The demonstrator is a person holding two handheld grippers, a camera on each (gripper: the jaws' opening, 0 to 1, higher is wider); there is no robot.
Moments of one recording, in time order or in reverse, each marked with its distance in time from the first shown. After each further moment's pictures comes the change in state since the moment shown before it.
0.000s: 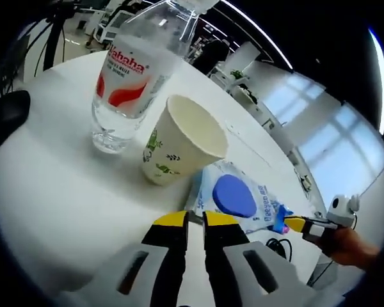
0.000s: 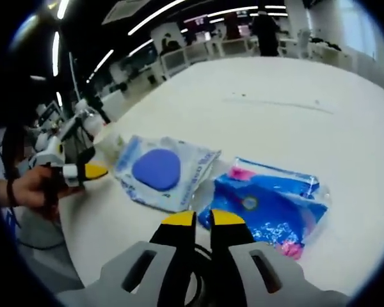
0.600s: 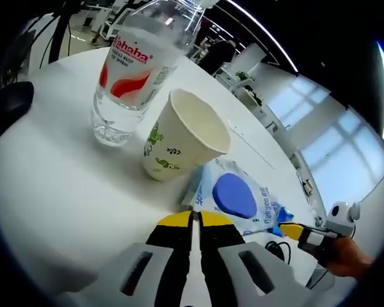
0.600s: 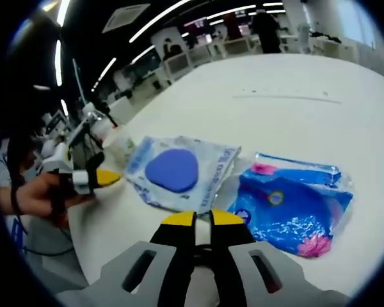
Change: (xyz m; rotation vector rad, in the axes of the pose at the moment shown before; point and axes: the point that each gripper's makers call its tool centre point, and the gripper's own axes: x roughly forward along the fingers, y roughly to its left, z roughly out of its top) left arm -0.005 -0.008 -0.002 -0.045 -0.036 0.011; right arm 0.007 0.016 -0.005 0.050 -0.022 0.042
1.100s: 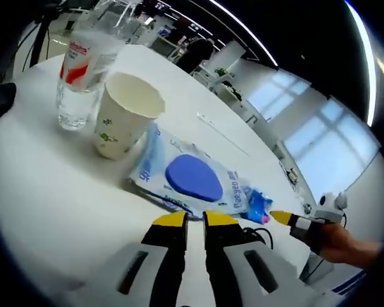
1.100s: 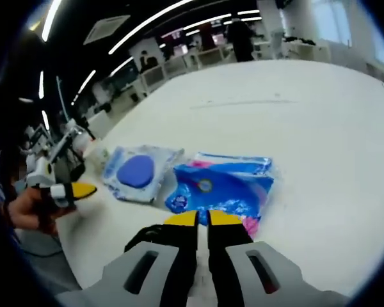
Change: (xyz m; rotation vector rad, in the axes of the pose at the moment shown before) left arm 0.006 -0.064 -0.045 0.123 0.070 -0.133; right arm -0.058 -0.068 -0.008 0.079 -0.078 -0.168
